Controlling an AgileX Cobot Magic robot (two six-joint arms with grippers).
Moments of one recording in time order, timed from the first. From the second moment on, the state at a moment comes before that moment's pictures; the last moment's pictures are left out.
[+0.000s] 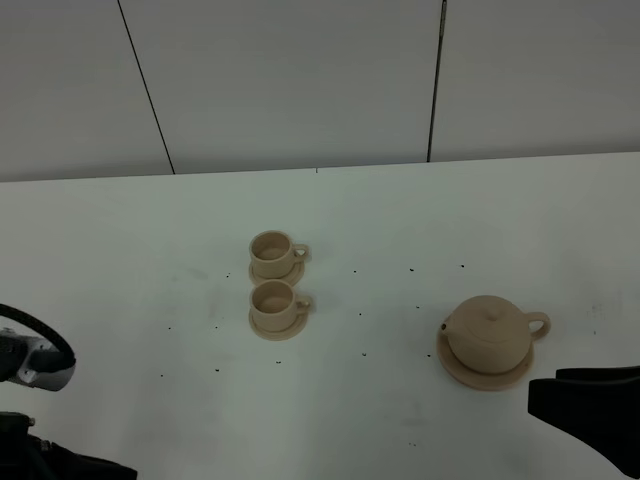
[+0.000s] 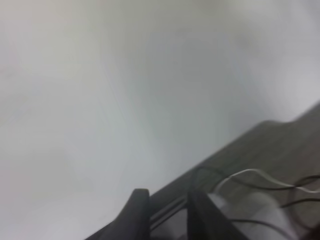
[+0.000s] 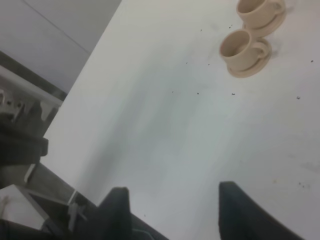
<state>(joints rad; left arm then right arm) 0.00 0.88 -0.53 -0.63 0.92 0.60 0.11 0.79 -0.50 1.22 0.83 -0.86</state>
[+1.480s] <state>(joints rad) 0.00 0.21 -0.51 0.01 1.04 0.03 0.11 0.79 -0.50 1.22 0.78 -0.86</state>
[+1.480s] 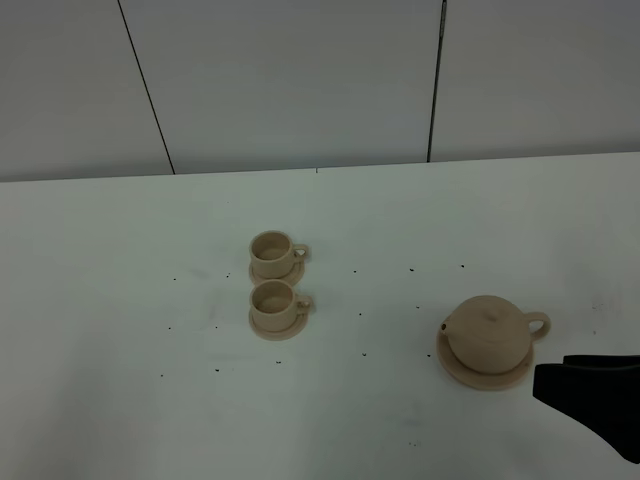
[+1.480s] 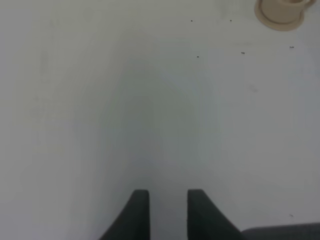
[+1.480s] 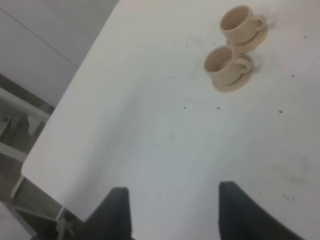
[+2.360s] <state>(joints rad) 0.00 0.18 -0.51 0.05 1.04 -0.05 0.11 0.79 -0.50 1.22 0.73 -0.86</state>
